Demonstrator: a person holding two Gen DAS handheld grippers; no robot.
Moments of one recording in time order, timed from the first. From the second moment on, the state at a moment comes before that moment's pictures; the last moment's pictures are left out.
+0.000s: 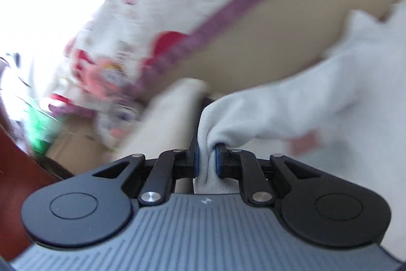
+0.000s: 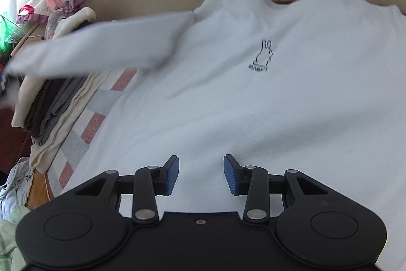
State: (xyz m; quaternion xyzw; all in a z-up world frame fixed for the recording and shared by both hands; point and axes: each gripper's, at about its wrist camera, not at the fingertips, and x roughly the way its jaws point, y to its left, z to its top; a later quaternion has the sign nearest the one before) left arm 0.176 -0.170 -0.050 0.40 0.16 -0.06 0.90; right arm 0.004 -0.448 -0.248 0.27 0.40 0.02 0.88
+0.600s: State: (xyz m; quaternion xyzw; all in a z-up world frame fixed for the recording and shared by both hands) left arm 0.357 -0.095 -0.018 0.22 0.31 0.13 0.92; right arm 0.003 -0.447 -0.246 0.25 0.40 0.03 0.88
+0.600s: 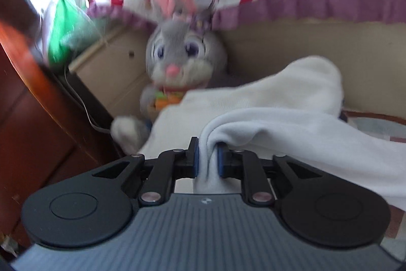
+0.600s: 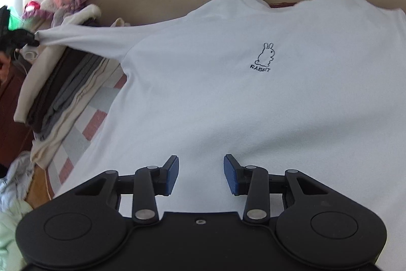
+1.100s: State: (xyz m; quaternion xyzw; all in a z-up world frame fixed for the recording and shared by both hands) left arm 0.258 -0.112 -0.009 0.12 0.23 -0.04 0.97; right arm 0.023 -0.481 -0.209 0.23 0.37 0.00 0.90
